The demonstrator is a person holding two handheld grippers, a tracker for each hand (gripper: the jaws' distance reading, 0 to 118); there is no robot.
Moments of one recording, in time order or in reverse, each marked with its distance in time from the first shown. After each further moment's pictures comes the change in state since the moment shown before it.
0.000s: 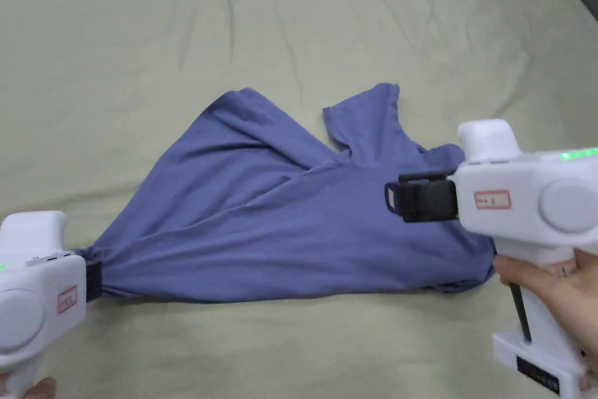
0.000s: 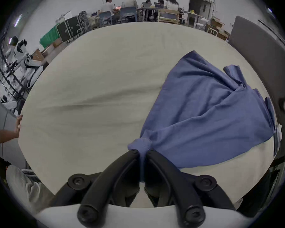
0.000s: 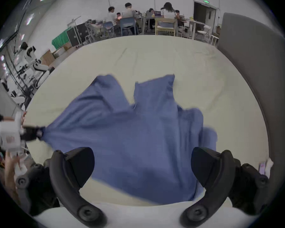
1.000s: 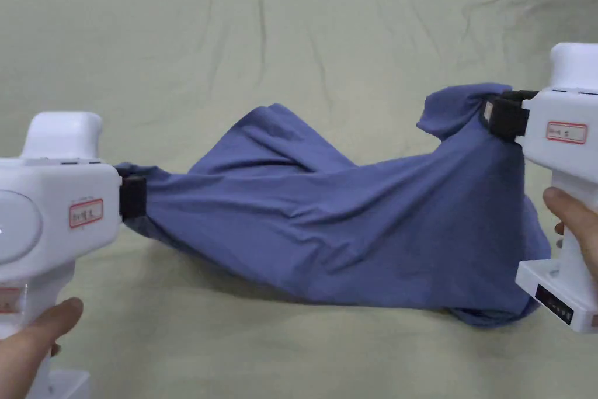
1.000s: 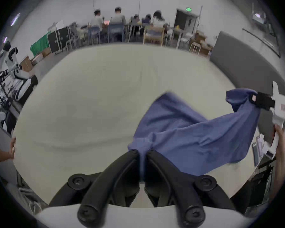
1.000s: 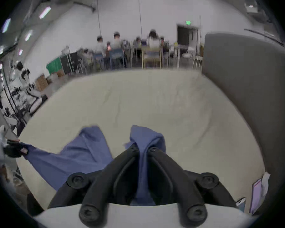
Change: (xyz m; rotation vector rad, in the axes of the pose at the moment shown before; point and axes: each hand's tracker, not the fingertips) left arm 0.022 0.095 0.085 0.221 -0.171 -0.029; right arm 0.028 0.044 0.043 0.390 -0.112 -0.080
